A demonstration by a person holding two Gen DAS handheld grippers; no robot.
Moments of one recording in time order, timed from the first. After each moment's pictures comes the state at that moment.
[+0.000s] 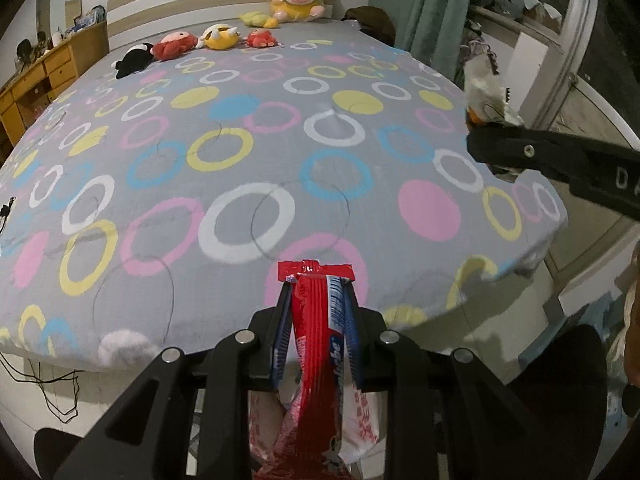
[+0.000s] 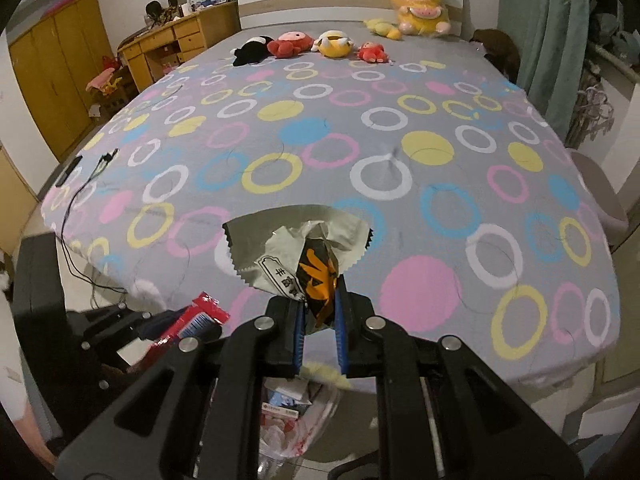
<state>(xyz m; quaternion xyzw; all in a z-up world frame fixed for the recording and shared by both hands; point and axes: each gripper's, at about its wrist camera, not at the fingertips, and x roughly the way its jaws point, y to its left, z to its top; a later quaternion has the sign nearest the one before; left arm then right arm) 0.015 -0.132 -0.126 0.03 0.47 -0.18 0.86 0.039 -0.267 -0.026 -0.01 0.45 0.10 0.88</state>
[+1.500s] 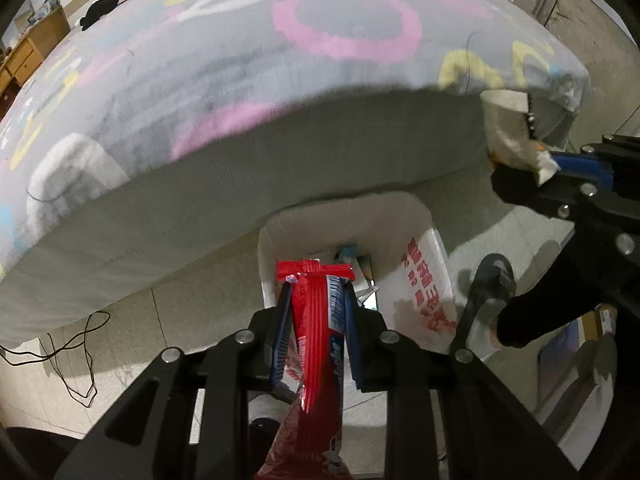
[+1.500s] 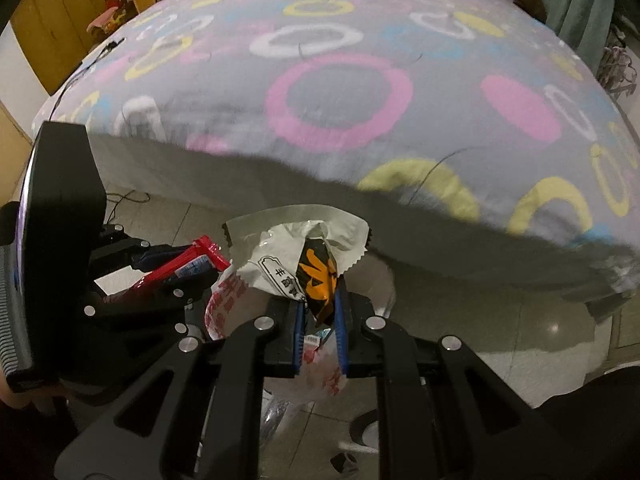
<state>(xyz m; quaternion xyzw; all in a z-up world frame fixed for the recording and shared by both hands) -0.049 -0.092 -0.280 0.14 0.57 -0.19 0.79 -0.049 -0.198 -0.203 -0.04 0.55 0.11 0.83</state>
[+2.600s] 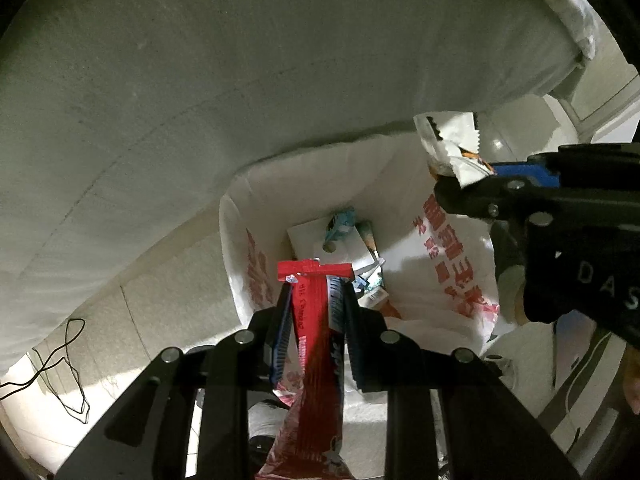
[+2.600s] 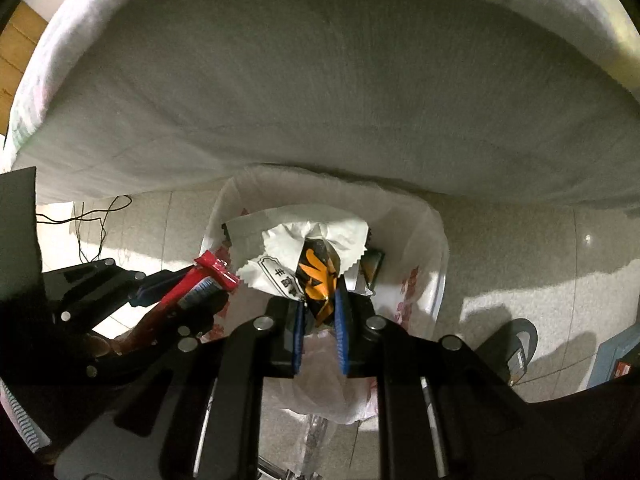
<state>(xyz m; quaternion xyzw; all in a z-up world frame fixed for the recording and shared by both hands) -0.023 -0.107 -0.346 0.16 0.62 -0.23 0.74 -0.010 -0.227 -0.312 0.07 0.64 0.06 0.76</state>
